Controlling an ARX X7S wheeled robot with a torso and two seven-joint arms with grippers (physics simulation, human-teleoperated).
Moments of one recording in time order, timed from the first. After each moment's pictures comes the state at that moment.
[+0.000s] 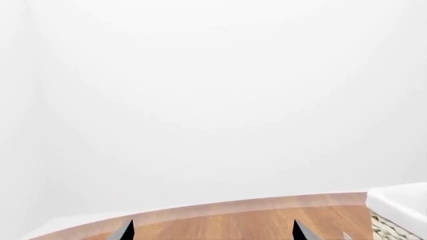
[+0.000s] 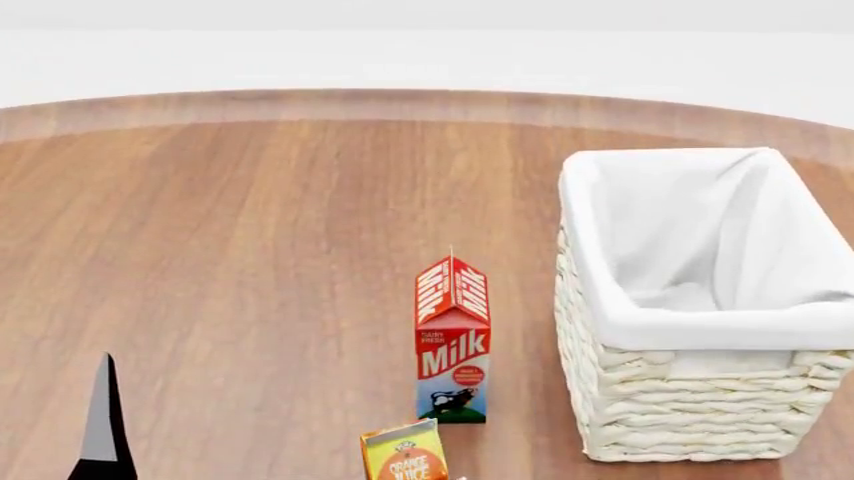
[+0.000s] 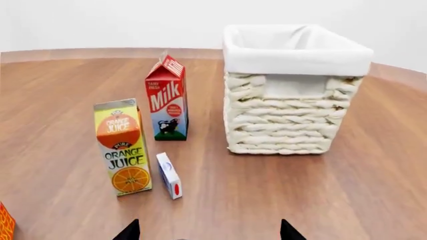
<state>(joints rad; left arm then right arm) 0.06 -0.22 0.19 0.95 -0.02 -0.56 -0.27 -0.78 0.01 0.29 -0.83 0.16 0.28 -0.25</state>
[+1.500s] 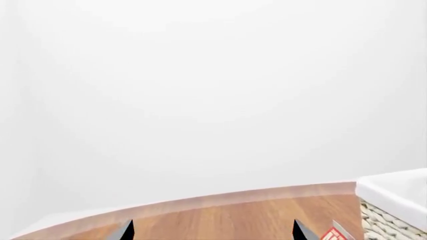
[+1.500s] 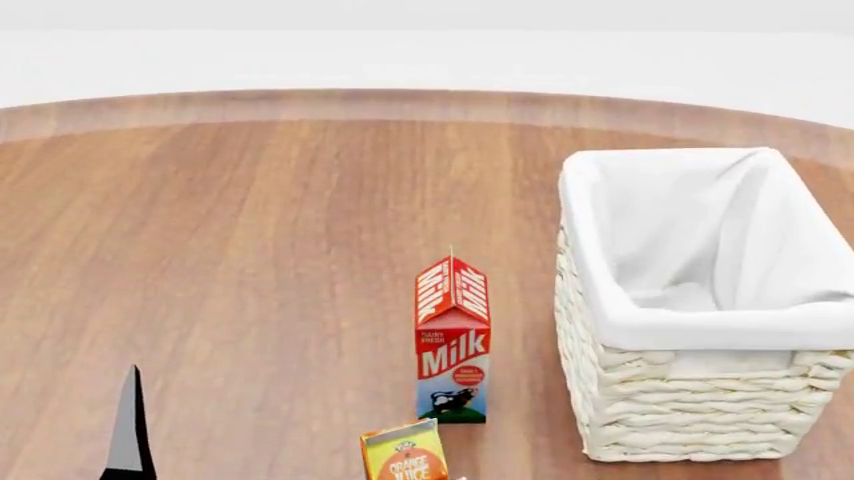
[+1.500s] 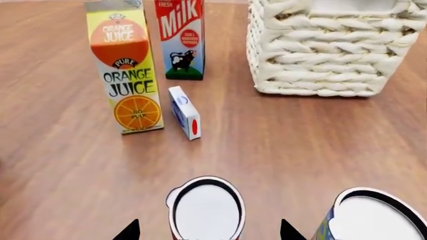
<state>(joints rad) 0.06 -0.26 0.24 0.91 -0.05 -0.54 -0.31 -0.61 0.08 0.05 -0.36 0.05 0.09 -0.11</state>
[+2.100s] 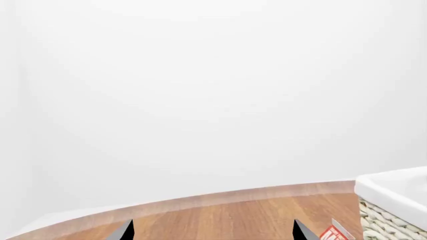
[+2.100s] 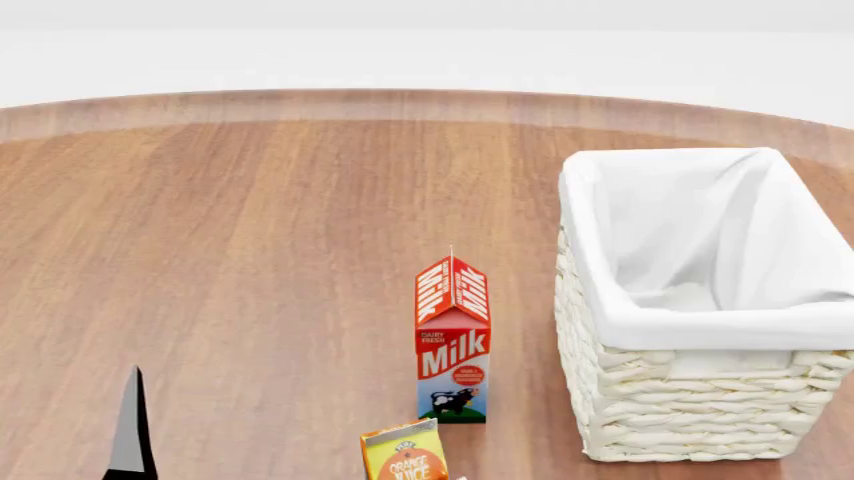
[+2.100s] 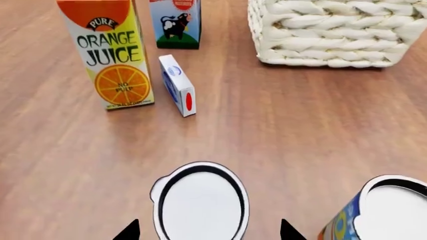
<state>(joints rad) 0.06 -0.27 0.24 0.91 -0.06 -0.54 -0.32 -0.50 0.12 0.00 -0.31 0.07 0.25 -0.05</state>
